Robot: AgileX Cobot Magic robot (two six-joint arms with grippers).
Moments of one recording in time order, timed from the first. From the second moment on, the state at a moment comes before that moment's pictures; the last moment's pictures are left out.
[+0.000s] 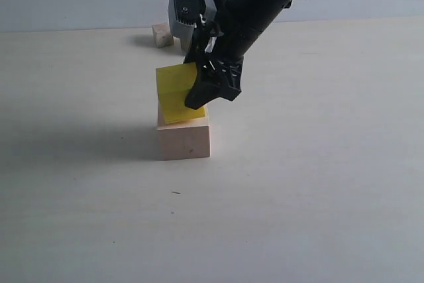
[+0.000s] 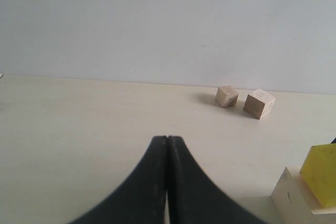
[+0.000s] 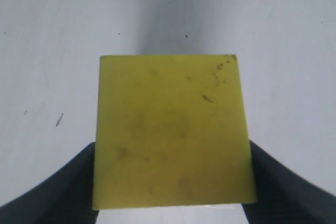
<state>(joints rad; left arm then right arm) -0.20 0.36 -0.48 0.26 0.47 -0.36 0.47 2.09 -1.64 0.65 1.05 -1.51</state>
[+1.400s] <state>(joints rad) -0.20 0.36 -0.48 0.26 0.47 -0.35 0.47 2.10 -1.64 0.65 1.04 -1.47</state>
